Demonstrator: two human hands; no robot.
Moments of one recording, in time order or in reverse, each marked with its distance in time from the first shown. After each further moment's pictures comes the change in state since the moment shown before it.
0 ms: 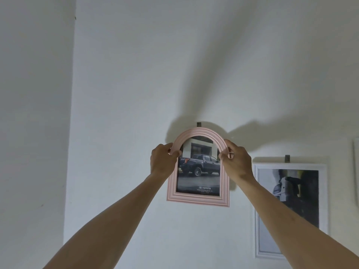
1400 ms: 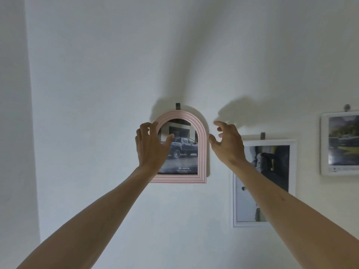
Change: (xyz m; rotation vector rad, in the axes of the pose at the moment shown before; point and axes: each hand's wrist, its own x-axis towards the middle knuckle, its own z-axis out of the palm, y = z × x) left_hand -0.029 0.012 0.029 0.174 0.217 0.258; right_hand -0.020 0.008 -0.035 -0.200 0.083 -0.077
